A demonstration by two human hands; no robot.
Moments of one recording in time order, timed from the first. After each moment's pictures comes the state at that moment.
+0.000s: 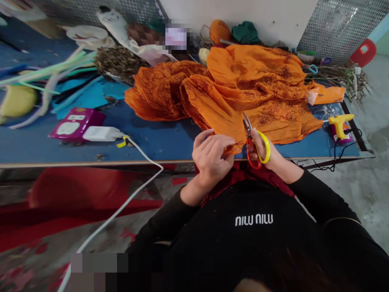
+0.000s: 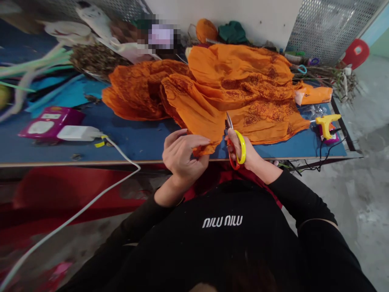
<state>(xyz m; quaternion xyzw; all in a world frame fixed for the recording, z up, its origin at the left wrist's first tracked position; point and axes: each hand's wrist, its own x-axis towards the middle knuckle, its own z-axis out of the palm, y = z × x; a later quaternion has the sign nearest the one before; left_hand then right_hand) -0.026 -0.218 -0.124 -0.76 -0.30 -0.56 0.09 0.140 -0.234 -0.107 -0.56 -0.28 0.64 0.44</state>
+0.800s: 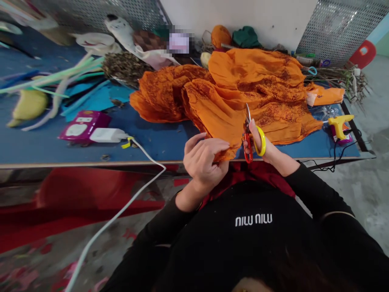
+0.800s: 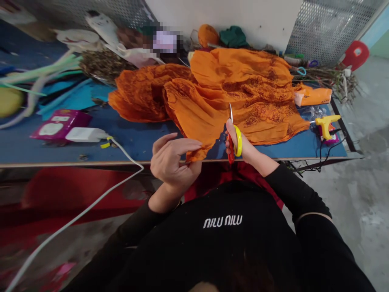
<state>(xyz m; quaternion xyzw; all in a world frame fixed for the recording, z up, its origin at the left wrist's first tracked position) -0.038 -0.230 -0.114 -0.75 -0.30 -0.59 0.07 0.141 -0.210 -0.104 -0.57 -0.31 0.65 0.40</state>
